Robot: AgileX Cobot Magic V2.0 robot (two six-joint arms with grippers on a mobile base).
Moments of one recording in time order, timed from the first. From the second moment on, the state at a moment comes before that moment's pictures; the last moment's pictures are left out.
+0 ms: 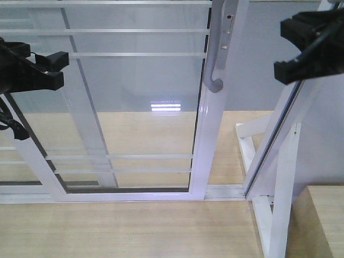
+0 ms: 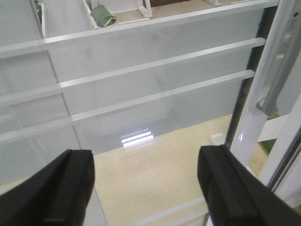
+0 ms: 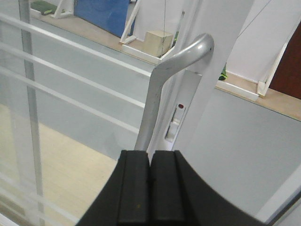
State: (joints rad) left arm -0.28 1.12 -0.83 -0.29 0.15 0.33; right arm 0.34 0.97 -0.90 0.06 0.27 -0.25
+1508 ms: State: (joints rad) left arm -0.71 1.90 -1.29 -0.29 -0.42 0.23; right arm 0.34 0.61 -0.61 -0.10 0.39 -0.22
